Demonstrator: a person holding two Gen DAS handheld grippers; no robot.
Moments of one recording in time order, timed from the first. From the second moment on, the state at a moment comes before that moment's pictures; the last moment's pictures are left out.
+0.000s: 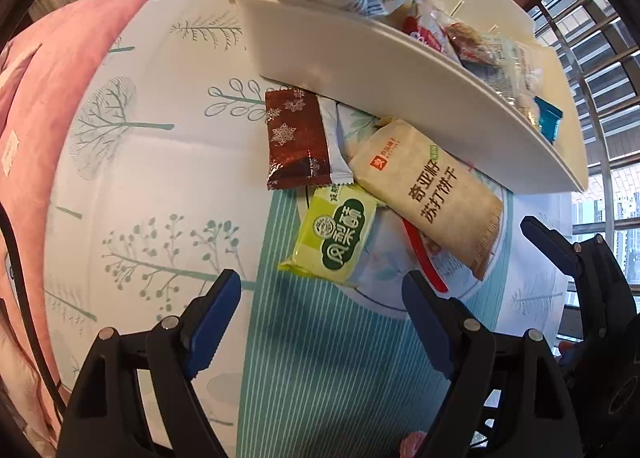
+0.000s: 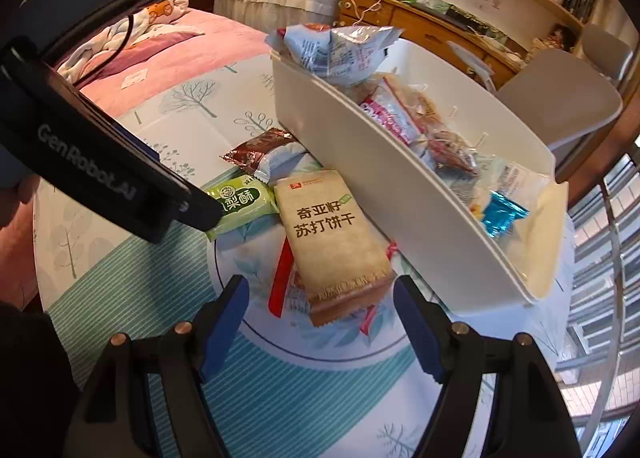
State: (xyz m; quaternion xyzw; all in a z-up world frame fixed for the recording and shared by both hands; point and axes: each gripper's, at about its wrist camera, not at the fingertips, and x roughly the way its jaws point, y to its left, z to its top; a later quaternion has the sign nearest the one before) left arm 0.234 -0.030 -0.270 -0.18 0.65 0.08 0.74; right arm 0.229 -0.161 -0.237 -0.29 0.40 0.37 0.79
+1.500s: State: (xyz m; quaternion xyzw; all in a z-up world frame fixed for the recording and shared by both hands) left arm 0.261 -0.027 -0.290 -0.17 0.66 0.10 0.72; right arm 0.264 -0.156 -0.258 -0.26 0.45 0.39 0.76
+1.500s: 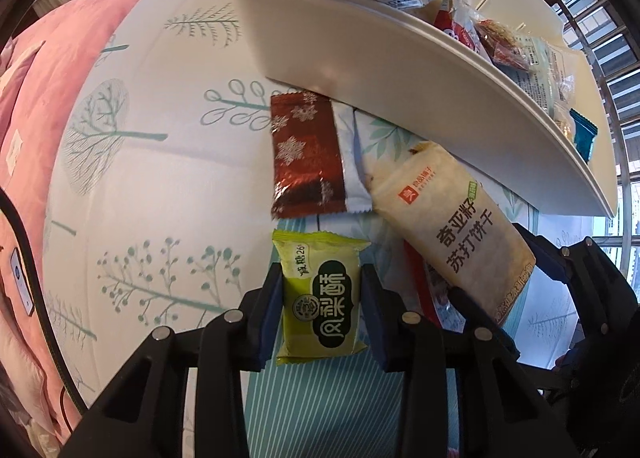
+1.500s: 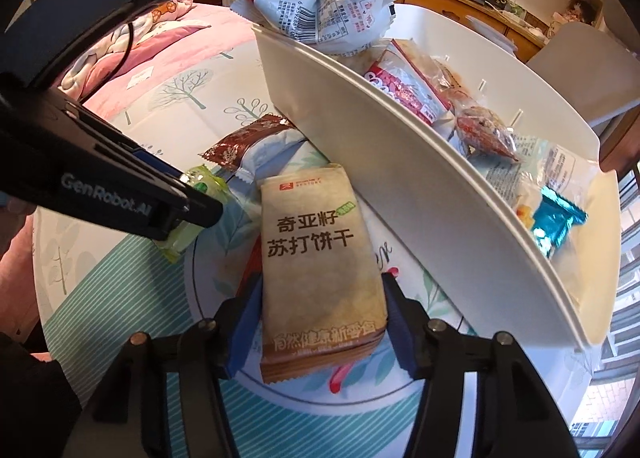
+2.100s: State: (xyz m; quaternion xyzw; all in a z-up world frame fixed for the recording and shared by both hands) left arm 0.209 -0.011 -0.225 -0.20 0.62 0.11 0.75; right arm 0.227 -0.170 -0.209 -0.22 0.44 0.41 0.77
